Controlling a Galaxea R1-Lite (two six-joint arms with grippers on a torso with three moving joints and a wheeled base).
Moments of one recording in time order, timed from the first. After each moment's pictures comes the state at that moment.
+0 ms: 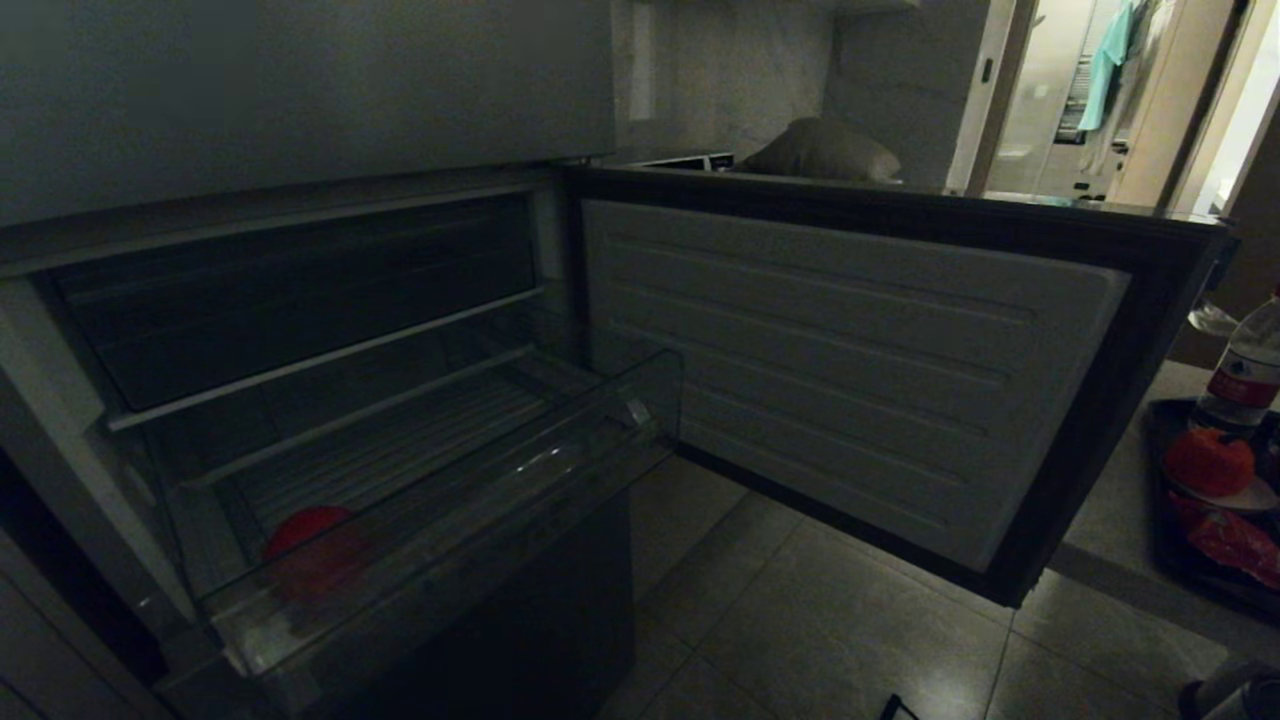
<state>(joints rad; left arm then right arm) 0.00 0.00 0.00 0.00 0.00 -0.01 -0.53 1.64 -0.78 -0.46 -0.07 0.09</state>
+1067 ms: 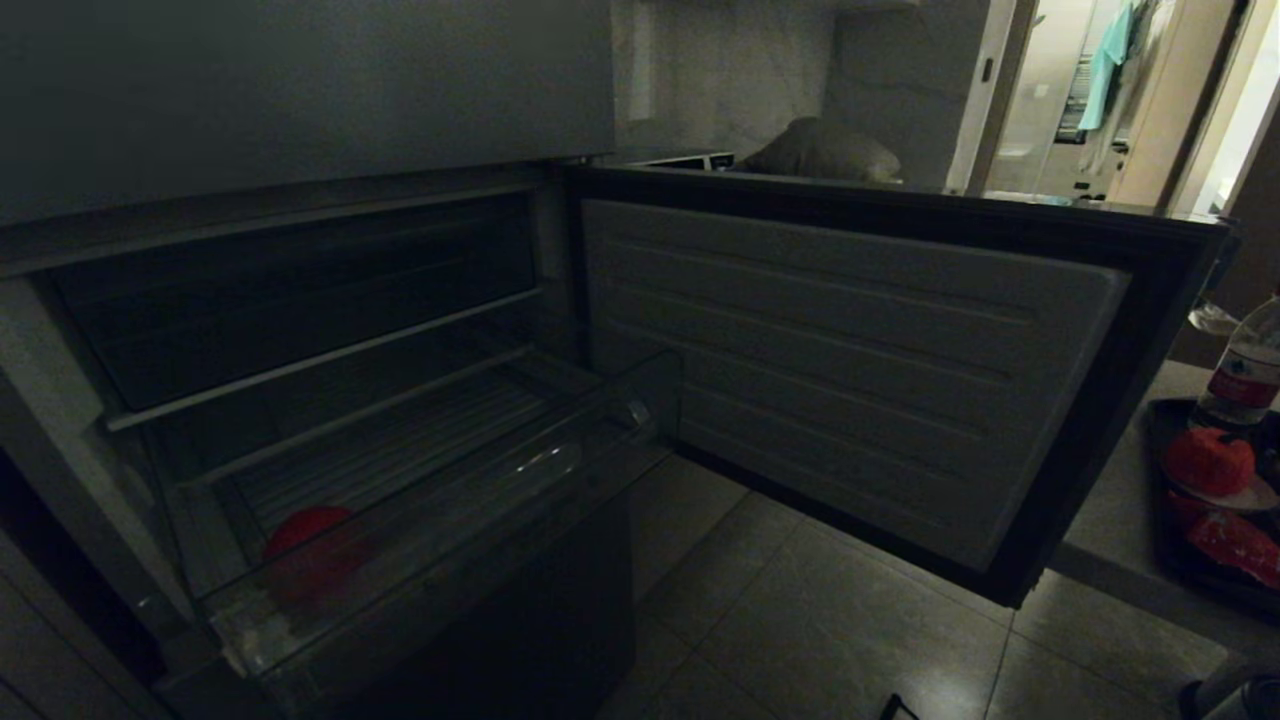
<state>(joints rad) 0.00 0.00 0.00 0.00 0.00 -0.01 -0.57 1.80 -0.90 -0.55 -0.05 0.09</state>
